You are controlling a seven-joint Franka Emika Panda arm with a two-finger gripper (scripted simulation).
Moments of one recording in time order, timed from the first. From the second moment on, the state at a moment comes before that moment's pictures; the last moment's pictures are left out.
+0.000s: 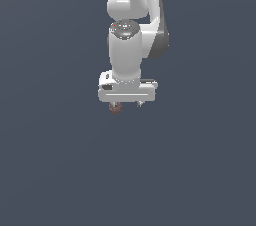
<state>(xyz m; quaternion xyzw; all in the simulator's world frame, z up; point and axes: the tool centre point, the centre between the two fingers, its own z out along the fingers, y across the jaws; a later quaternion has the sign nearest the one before) 0.004 -0.003 0.189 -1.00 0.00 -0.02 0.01</state>
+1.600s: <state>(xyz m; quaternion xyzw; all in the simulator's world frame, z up) -0.064 -0.056 0.111 -0.96 -0.28 0.00 0.00</state>
